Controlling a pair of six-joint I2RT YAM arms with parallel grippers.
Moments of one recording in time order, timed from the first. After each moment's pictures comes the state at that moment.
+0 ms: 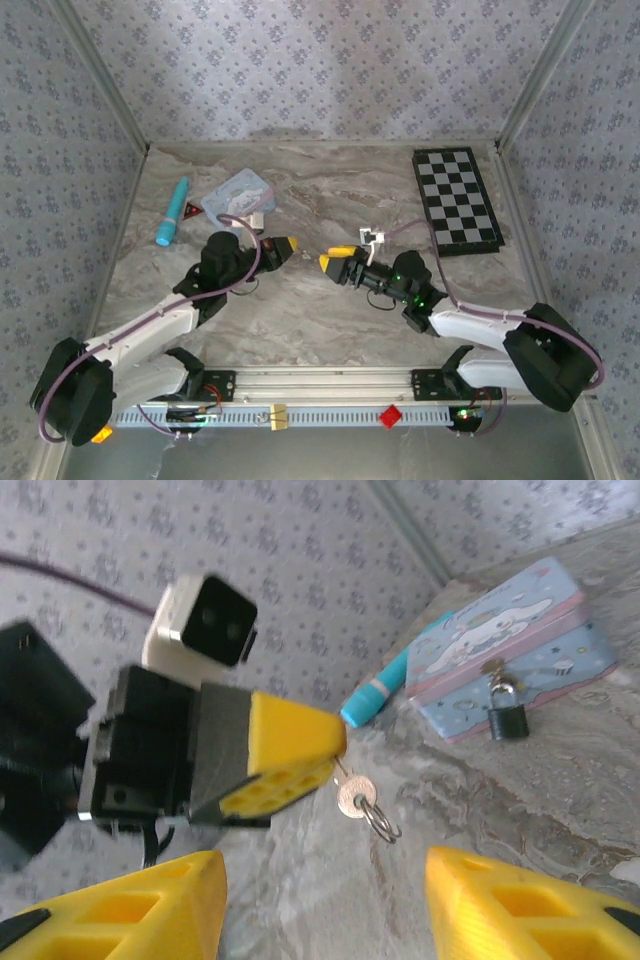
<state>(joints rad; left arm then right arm) -0.62 1.05 0.49 0.32 0.27 -0.95 0.76 1.23 0.36 0.89 -0.29 0.72</state>
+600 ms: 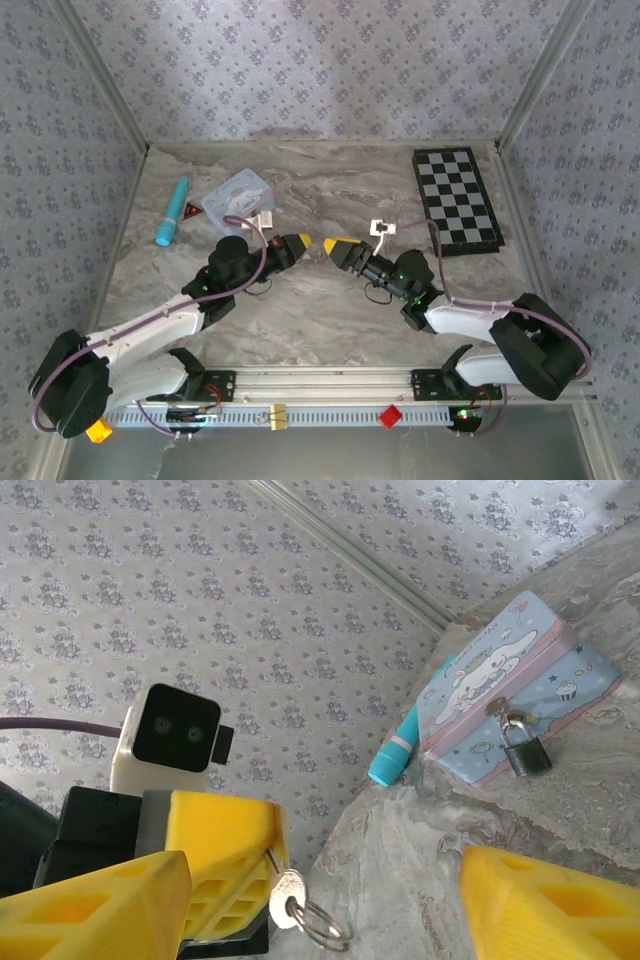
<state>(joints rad) -0.75 1.07 0.53 0.42 0.19 -1.09 0.72 1.30 0.36 1.06 -0.25 0.96</state>
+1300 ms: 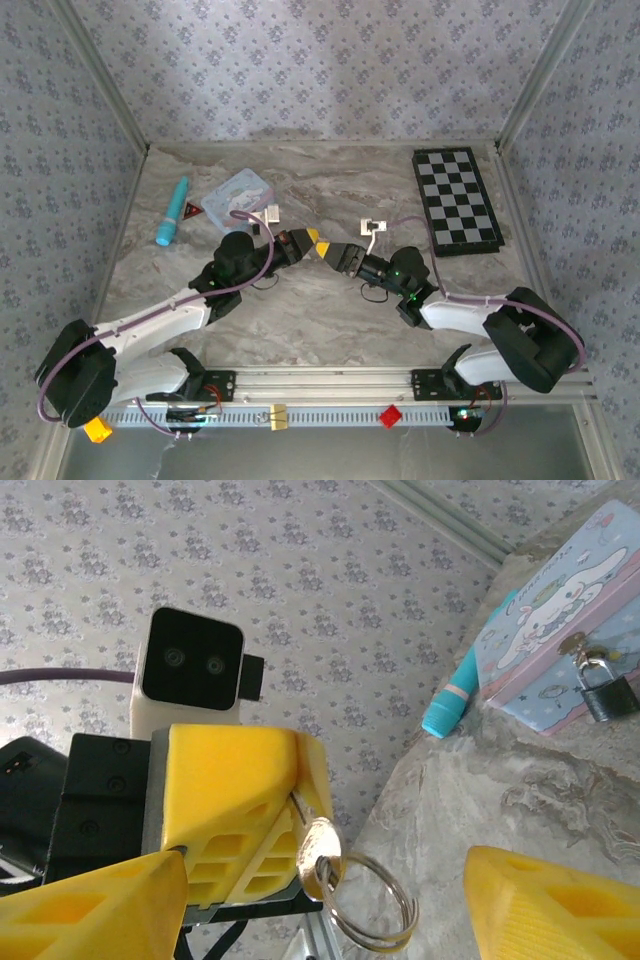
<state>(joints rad) -0.77 1.13 0.58 0.48 0.20 -1.08 0.73 1.35 0.40 1.08 -0.38 1.06</state>
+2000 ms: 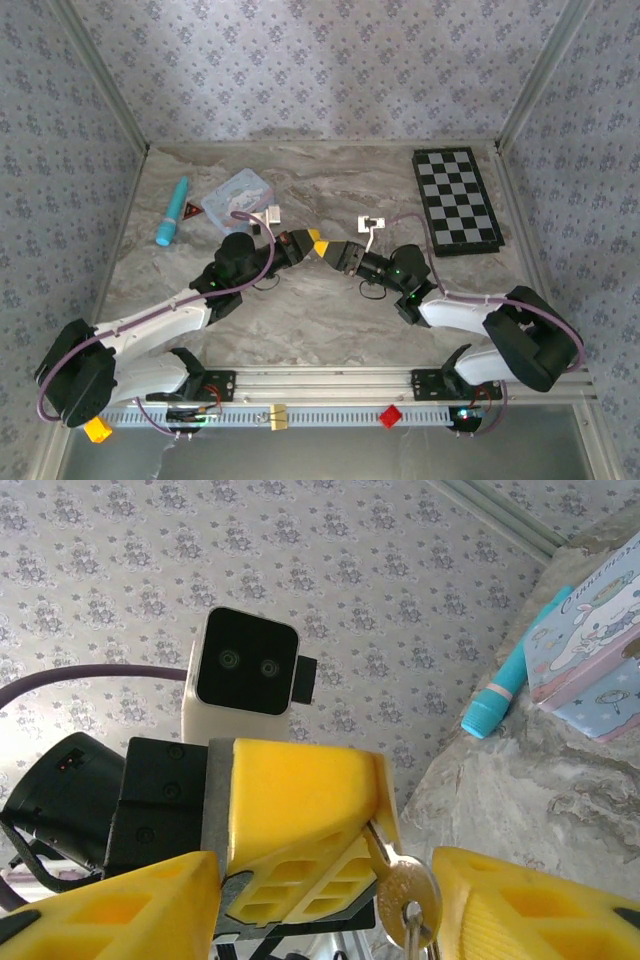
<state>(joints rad) -0.78 1.13 0.58 0.48 0.19 -1.09 0.73 1.35 0.42 1.12 -0.43 1.08</state>
